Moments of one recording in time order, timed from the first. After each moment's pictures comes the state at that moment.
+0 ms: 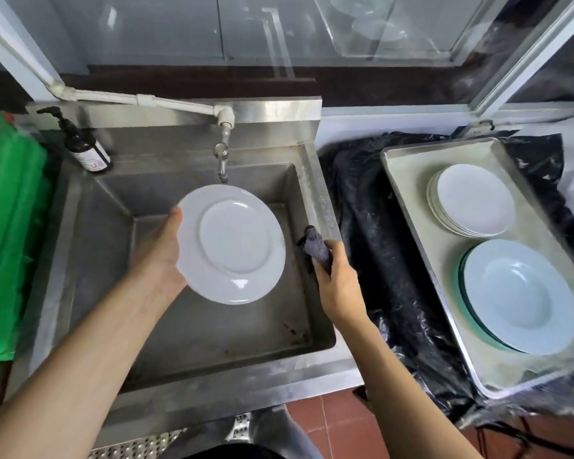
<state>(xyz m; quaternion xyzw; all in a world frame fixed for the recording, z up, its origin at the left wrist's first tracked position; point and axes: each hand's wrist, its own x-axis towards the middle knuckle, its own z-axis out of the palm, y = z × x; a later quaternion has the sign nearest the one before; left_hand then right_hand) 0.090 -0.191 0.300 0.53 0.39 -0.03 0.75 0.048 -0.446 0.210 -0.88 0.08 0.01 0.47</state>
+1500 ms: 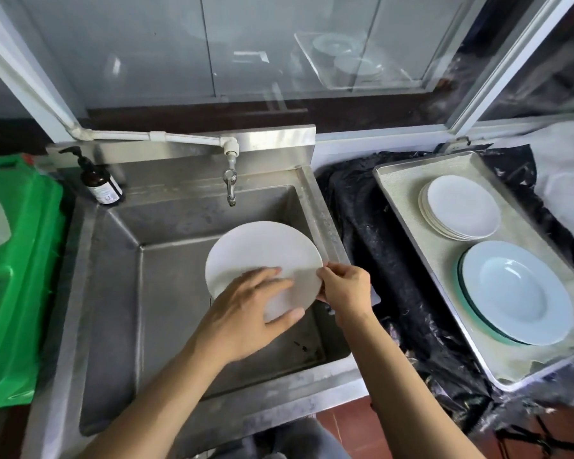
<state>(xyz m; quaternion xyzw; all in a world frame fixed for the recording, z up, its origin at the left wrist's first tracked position) 0.023 -0.204 0.274 0.94 -0.22 -0.07 0.27 0.049 -0.399 0.260 -0.70 0.35 0.03 0.63</state>
